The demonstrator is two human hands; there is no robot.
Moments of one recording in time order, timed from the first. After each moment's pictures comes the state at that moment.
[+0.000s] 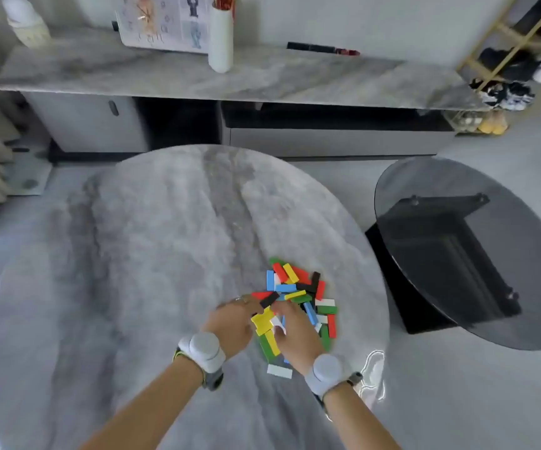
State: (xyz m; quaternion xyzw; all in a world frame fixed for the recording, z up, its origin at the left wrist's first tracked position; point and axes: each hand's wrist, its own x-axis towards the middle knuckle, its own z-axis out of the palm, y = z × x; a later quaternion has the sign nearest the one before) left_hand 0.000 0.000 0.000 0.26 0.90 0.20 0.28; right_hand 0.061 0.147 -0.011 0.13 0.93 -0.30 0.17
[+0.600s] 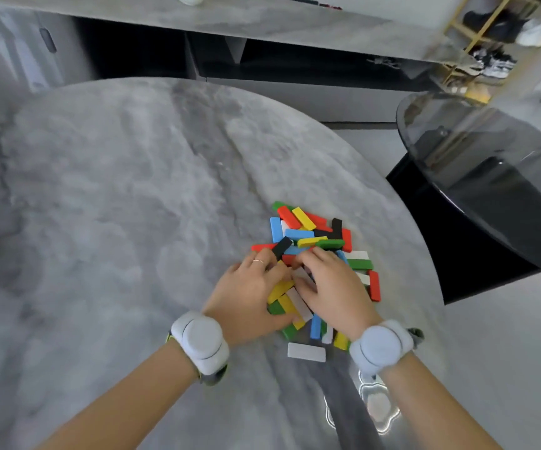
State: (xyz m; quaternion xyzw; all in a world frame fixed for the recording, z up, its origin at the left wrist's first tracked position) left_hand 0.007 0.023 -0.132 0.38 0.90 0.21 0.09; right_hand 0.051 0.186 -0.114 0.00 0.99 -0.12 -0.01
